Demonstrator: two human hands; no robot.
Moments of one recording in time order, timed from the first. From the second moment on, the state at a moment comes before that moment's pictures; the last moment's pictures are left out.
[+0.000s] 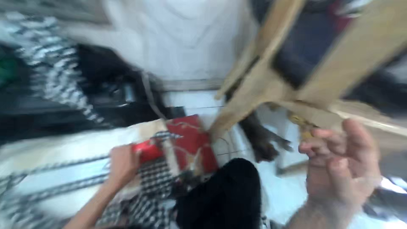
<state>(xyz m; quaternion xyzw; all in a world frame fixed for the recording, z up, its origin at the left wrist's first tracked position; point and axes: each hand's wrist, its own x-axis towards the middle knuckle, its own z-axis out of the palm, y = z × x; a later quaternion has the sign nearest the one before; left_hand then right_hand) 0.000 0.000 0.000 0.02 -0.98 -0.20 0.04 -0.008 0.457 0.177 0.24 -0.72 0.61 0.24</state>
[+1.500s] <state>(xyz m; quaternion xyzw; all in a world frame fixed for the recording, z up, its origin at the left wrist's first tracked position) -0.017 0.010 -0.032 -0.02 -0.97 -0.19 0.14 -0.004 0.397 -0.019 0.01 -0.89 0.44 0.14</state>
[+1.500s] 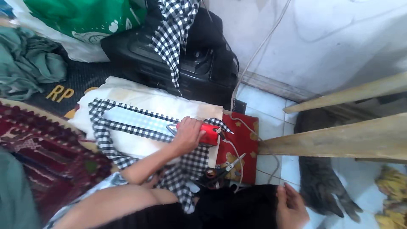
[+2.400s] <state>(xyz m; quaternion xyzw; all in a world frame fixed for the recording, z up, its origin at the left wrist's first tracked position) -0.017 0.006 -0.039 -0.03 -0.97 -0.18 0.16 0.000 0.396 -0.015 -0.02 -0.90 0.42 0.13</state>
